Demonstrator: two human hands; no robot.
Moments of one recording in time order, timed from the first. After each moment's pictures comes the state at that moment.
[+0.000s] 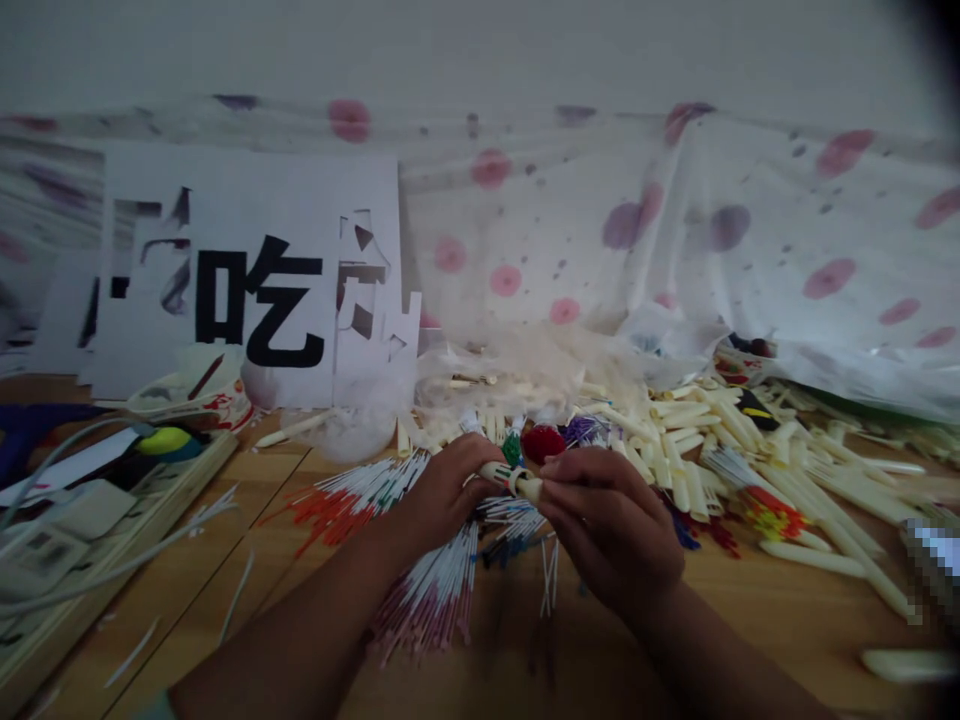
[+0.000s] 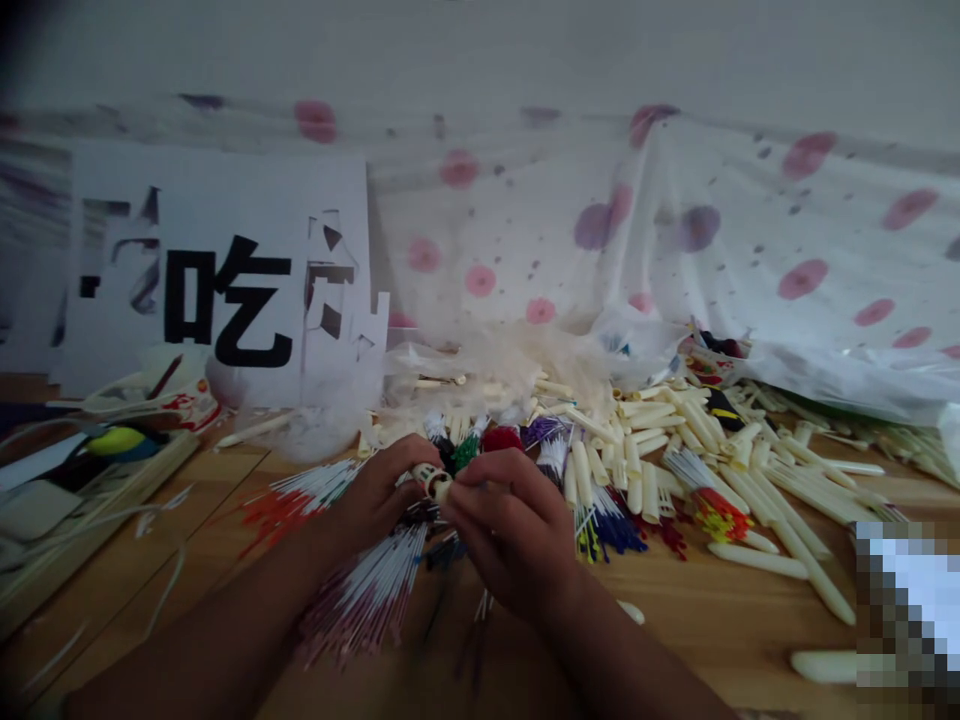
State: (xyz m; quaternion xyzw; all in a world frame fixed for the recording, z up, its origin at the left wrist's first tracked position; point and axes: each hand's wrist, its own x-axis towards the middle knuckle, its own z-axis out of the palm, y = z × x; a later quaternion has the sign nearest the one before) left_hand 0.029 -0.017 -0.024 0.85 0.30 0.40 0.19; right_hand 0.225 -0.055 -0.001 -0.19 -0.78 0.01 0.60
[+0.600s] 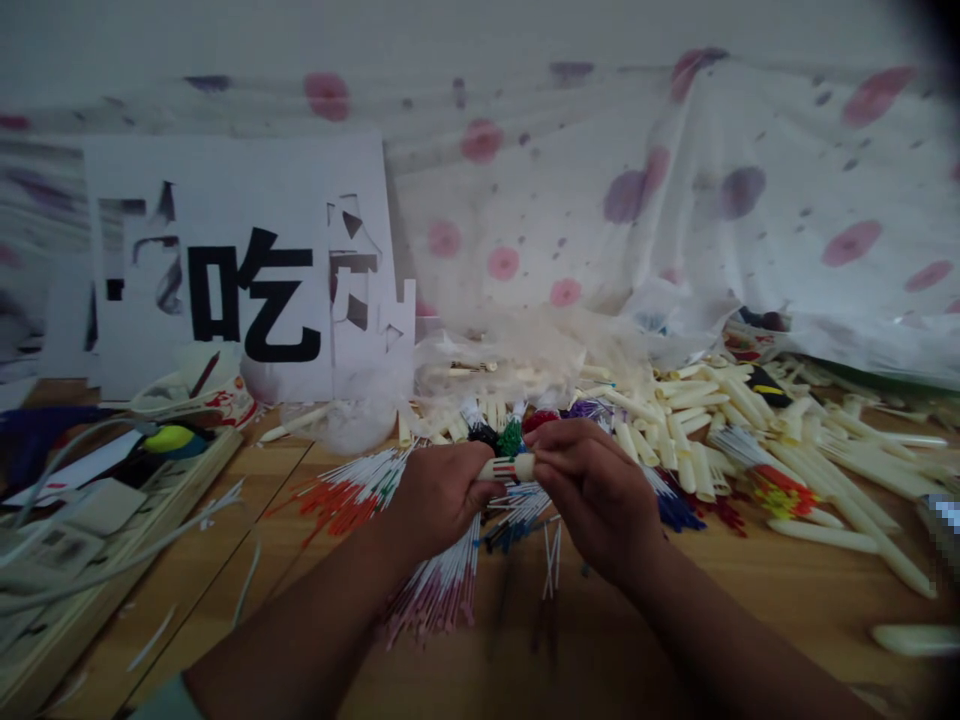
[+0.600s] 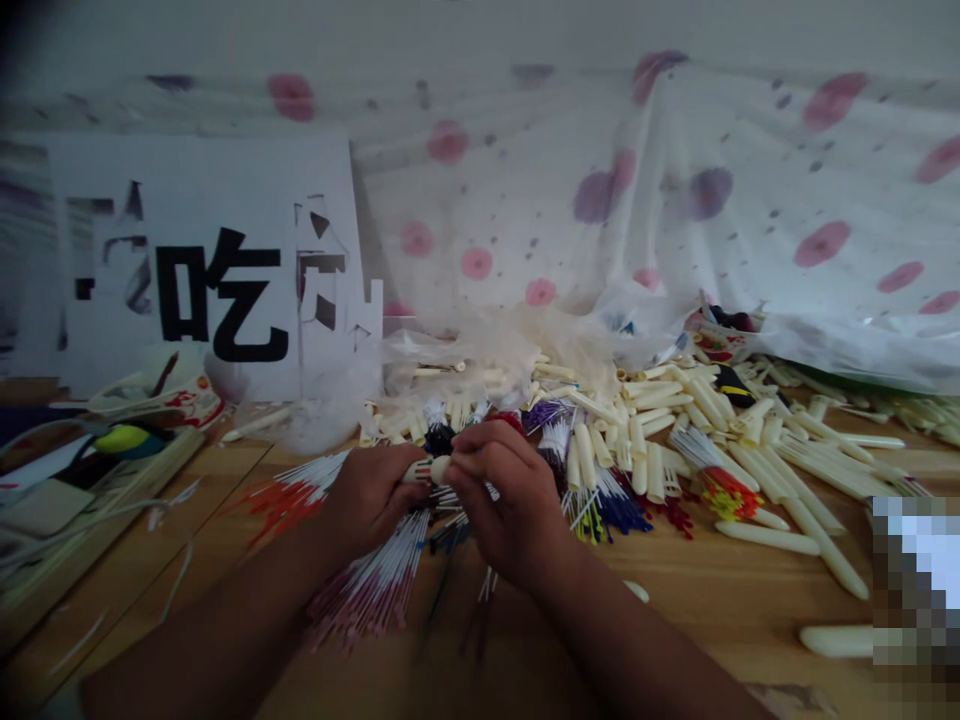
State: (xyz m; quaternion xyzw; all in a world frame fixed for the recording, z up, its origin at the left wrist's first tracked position) left_hand 0.030 -0.032 -0.022 0.86 0.40 0.30 0.01; right_hand 0.223 -0.042 0.000 -0.23 -0.78 0.11 0.58
